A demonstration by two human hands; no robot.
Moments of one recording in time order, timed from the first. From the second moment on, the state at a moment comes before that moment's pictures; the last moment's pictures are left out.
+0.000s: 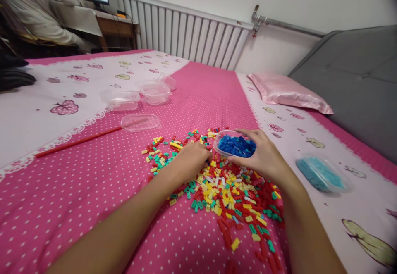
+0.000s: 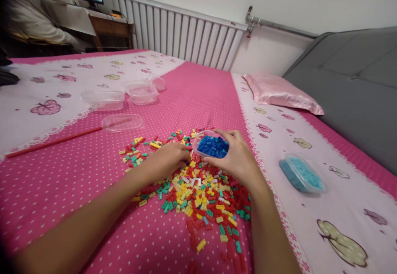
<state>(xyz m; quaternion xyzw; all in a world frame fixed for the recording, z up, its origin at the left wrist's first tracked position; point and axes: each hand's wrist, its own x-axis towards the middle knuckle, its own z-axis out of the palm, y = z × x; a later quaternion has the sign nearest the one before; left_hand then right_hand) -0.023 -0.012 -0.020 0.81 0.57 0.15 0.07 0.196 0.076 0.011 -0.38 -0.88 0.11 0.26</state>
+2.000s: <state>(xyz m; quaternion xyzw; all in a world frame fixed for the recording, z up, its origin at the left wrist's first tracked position) -0.094 -0.234 -0.041 0.46 0.60 0.65 0.11 0.072 -0.148 0.001 -0.30 -0.82 0.37 0.31</state>
